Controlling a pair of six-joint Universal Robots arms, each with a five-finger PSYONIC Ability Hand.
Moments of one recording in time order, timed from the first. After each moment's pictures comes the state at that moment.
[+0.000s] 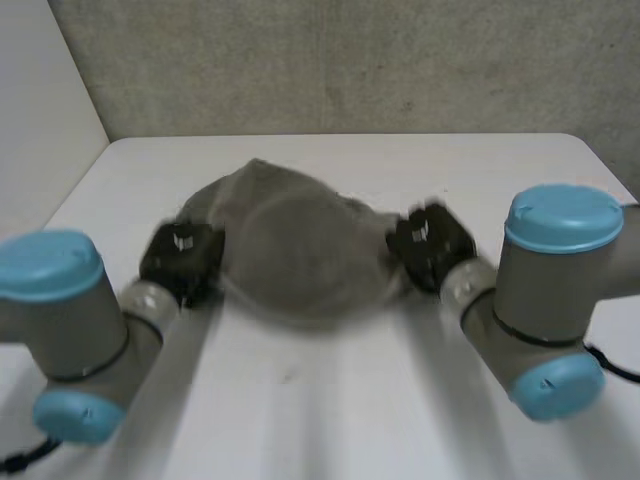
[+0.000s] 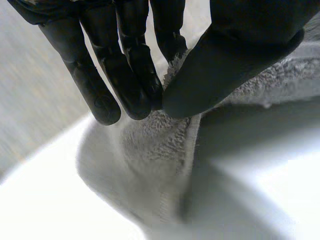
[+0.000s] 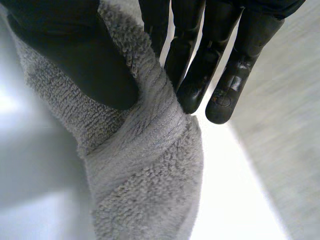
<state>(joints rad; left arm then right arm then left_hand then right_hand) 4.32 -1.98 -1.78 3.51 -1.55 3.47 2.10 -1.07 1.49 -0.09 1.52 2.41 1.18 1.22 1.22 1.22 1.03 0.94 1.18 1.19 1.19 0.97</state>
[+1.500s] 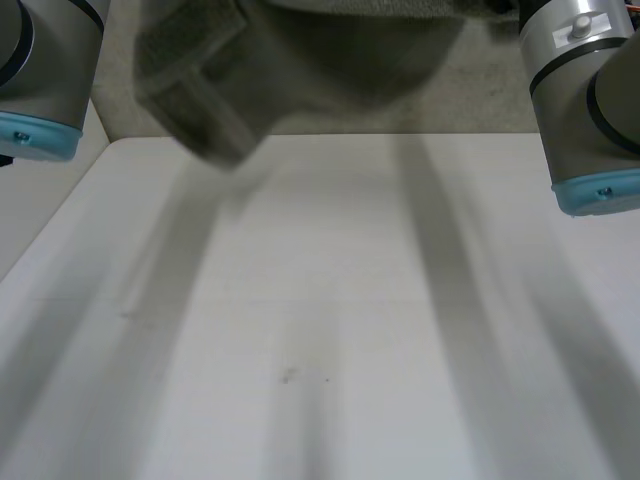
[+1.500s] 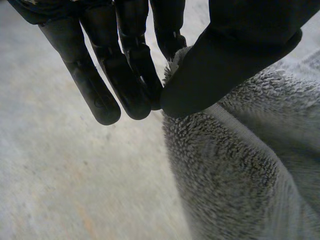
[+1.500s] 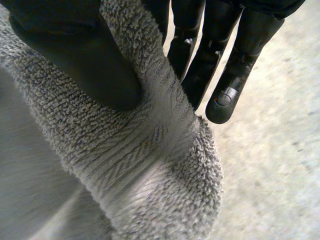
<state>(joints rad) 4.30 -1.97 -0.79 3.40 -1.50 3.44 2.02 -1.20 0.99 -0.33 1.58 2.64 1.19 1.22 1.22 1.22 1.04 0.94 1.18 1.19 1.19 0.98</state>
